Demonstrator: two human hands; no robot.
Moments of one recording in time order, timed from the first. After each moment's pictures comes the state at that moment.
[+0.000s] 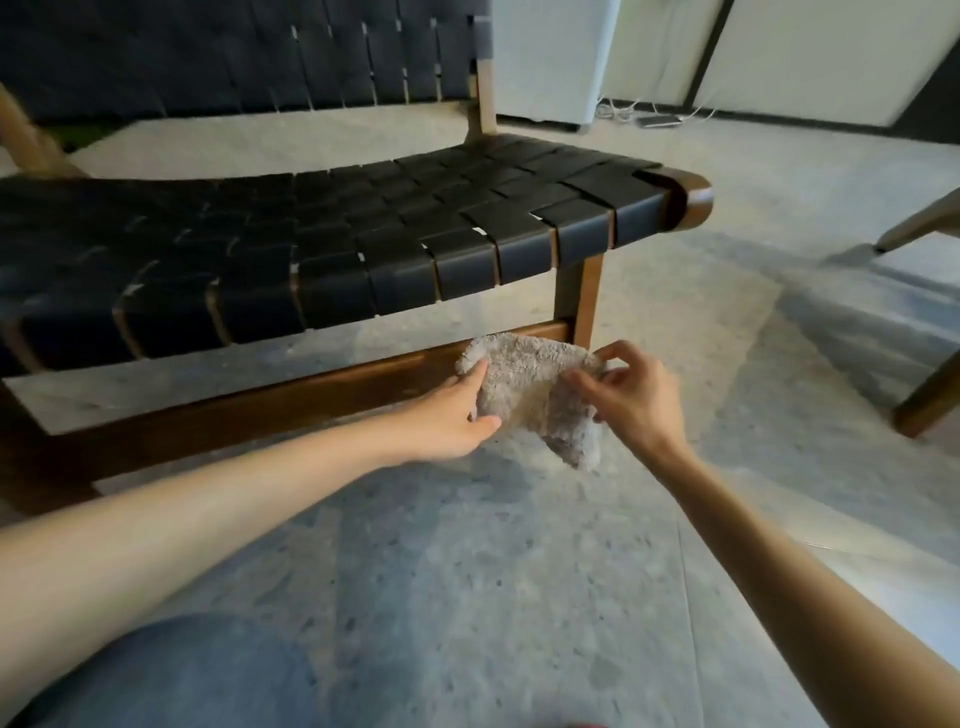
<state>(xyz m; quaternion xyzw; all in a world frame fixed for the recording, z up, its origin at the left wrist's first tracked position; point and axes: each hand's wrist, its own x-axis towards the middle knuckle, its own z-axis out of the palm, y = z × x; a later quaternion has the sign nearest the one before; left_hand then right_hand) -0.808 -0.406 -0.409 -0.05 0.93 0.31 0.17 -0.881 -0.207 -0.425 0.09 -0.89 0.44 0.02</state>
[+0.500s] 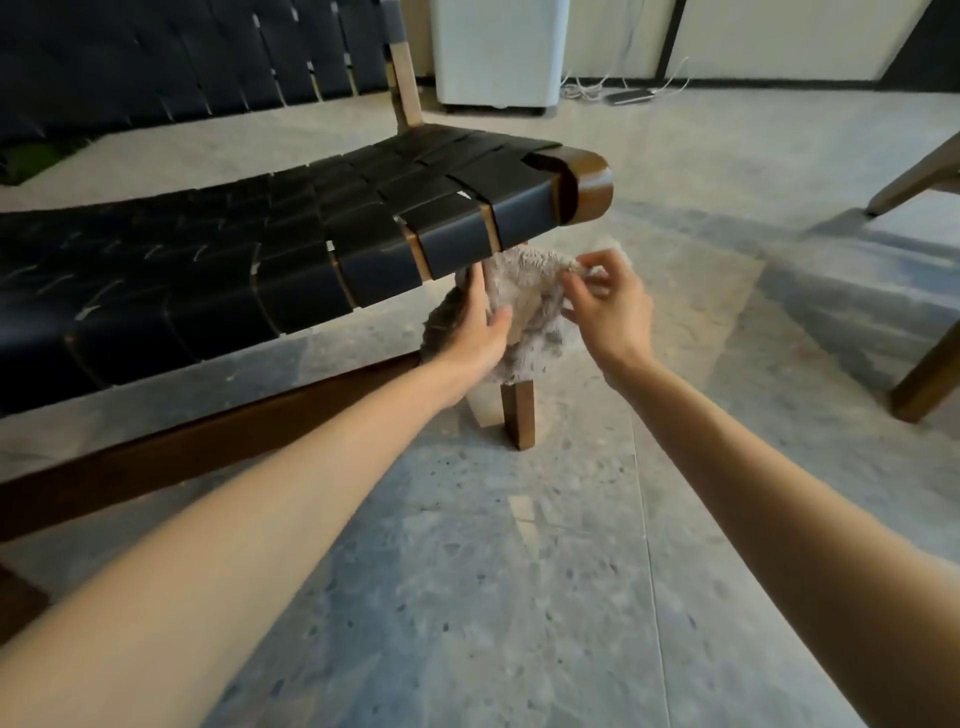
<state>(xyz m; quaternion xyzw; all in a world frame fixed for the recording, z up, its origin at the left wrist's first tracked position) -0.941 -0.316 -0.409 -0.15 0.84 0.53 -0.01 -0.993 -0.191 -0.415 0.06 -0.80 0.60 0.08</state>
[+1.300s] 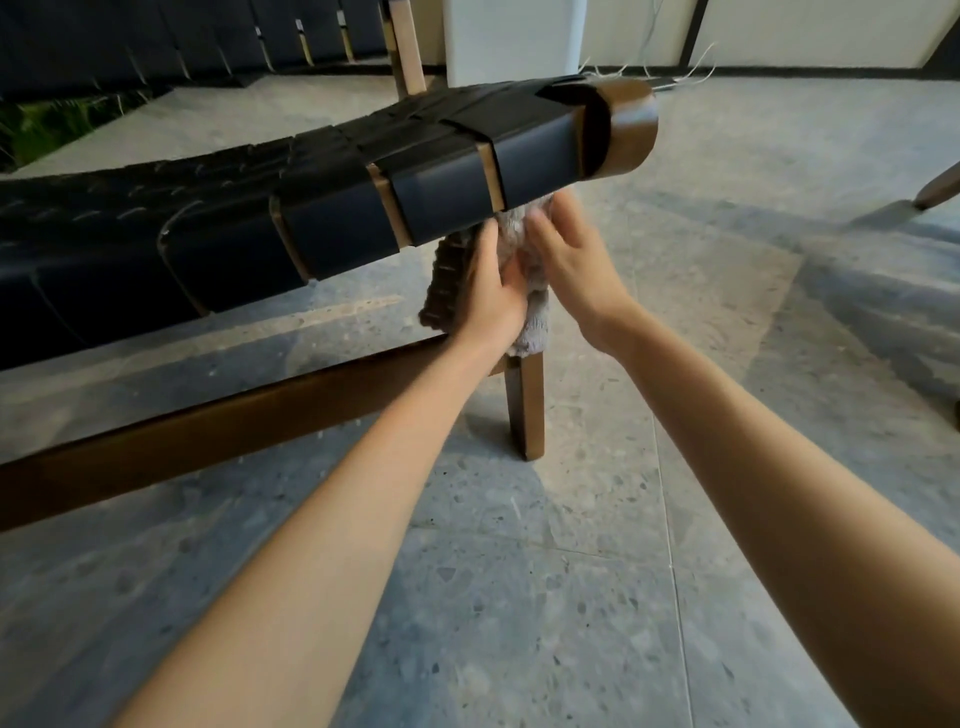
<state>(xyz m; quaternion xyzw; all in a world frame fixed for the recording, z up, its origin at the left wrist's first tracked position) -0.978 -0.312 -0.431 -0.09 0.77 0.60 -0.18 -1.023 -0.229 -0.418 0.26 -0.70 0.66 -0.03</state>
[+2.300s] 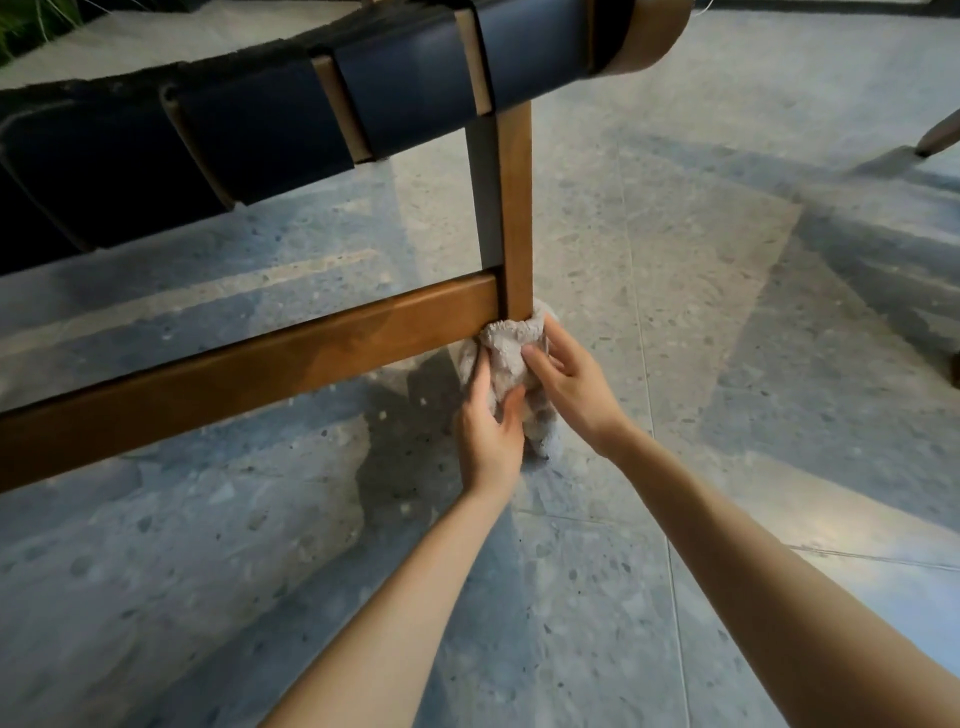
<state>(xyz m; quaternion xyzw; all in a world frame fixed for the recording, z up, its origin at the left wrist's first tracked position) -0.918 -0.272 -0.581 -0.18 0.77 0.57 -0.24 -0.981 -0.189 -0.549 0.19 -0.76 0.60 -0.12</state>
